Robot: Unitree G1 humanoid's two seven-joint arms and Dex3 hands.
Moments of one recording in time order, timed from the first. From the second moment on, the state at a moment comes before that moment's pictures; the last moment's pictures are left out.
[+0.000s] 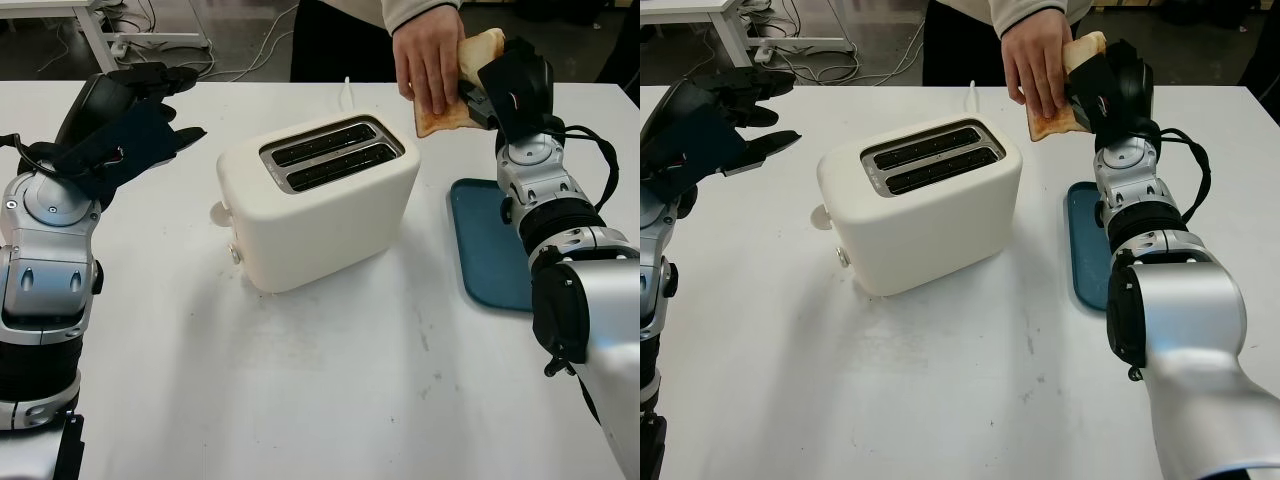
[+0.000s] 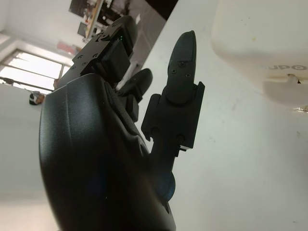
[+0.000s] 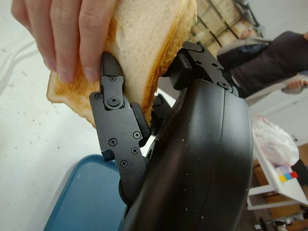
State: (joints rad) left arm -0.52 0.54 0.05 -0.33 0.24 0.63 -0.30; right arm -1.18 -0.38 -0.07 1.33 -0.19 -0.19 -0.24
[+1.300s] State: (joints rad) left arm -0.41 0.48 0.11 -0.36 0.20 0.53 -0.26; right arm -1.08 -0.37 -0.10 1.24 -0.13 -0.33 0.03
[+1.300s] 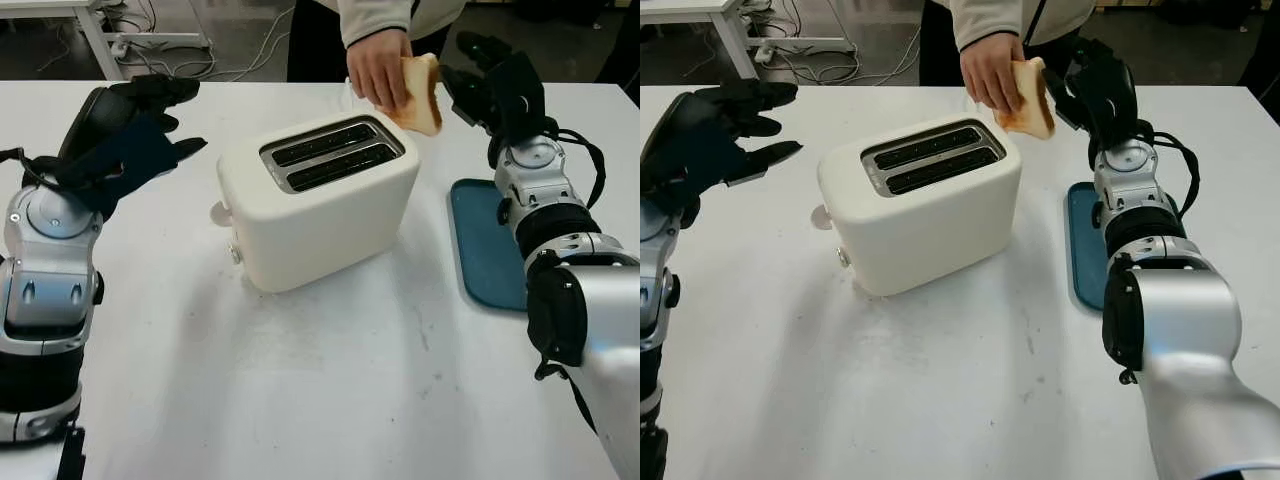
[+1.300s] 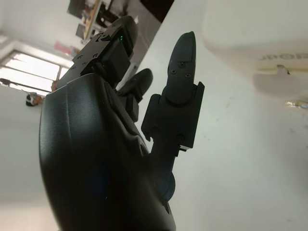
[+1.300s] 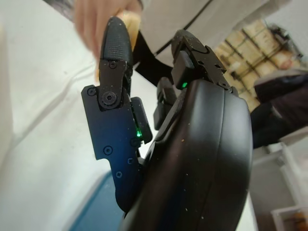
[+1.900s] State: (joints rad) left arm -0.17 0.16 0.20 -0.59 0.06 0.59 -0.07; right arm -0.46 -0.27 -0.07 0.56 -0.09 -0.37 0.04
